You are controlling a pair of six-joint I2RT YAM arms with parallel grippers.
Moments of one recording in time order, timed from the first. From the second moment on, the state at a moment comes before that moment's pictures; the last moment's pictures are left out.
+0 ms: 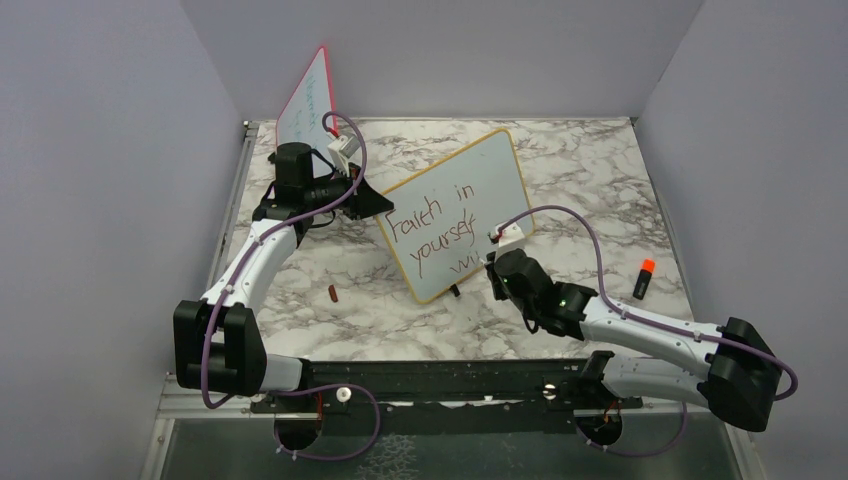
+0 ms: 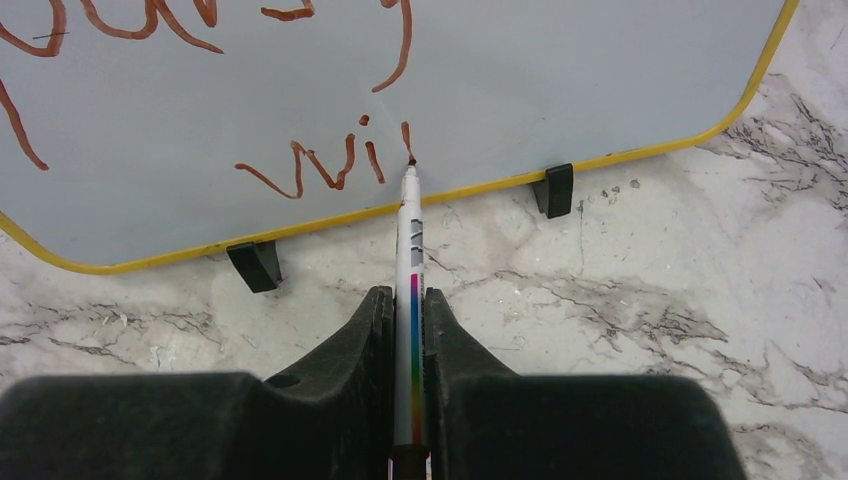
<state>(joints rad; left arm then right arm) -0.13 1.36 1.02 -0.14 0.94 -0.18 0.93 1.08 0.57 -0.12 0.50 0.29</state>
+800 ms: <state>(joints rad) -0.13 1.36 1.02 -0.14 0.94 -0.18 0.90 1.07 0.57 -0.07 0.51 0.26</state>
